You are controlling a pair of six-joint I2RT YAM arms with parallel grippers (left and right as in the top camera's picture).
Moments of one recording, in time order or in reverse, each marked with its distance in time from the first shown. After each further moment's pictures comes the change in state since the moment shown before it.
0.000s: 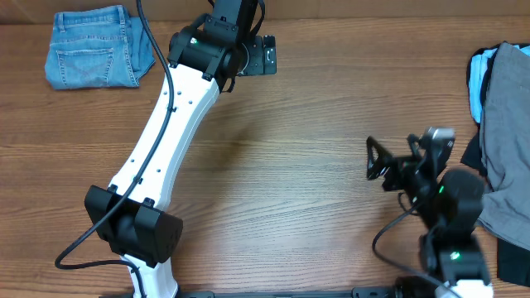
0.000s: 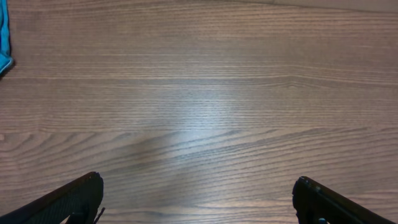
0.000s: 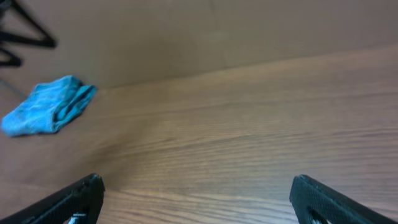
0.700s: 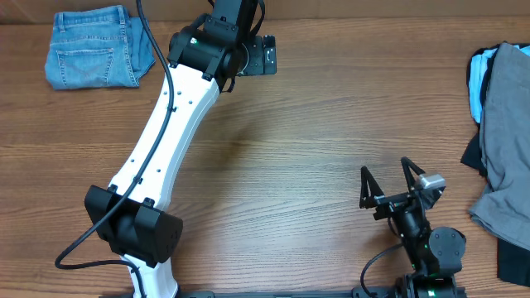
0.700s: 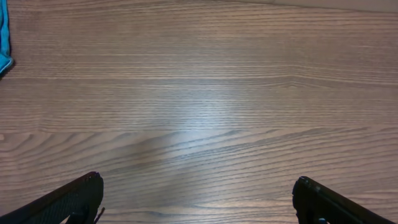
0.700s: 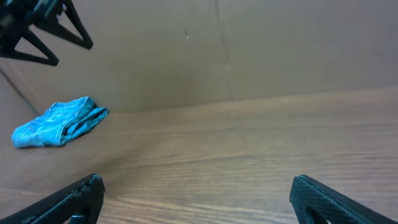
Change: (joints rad) left arm 0.000 0.000 0.000 0.000 0.000 0.000; right arm 0.003 -0.415 -0.379 0.214 0.005 -0.006
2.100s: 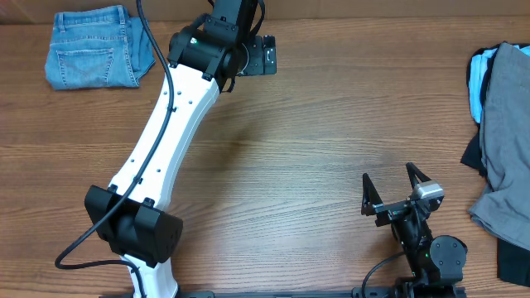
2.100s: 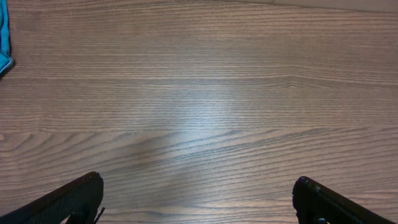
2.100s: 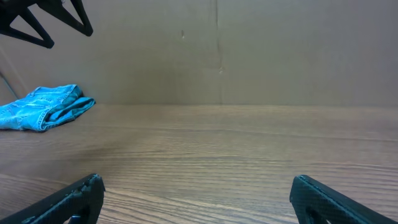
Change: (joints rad) left arm 0.000 0.000 0.000 0.000 0.000 0.000; right arm 0.000 -0.212 0.000 -0.207 0.024 -0.121
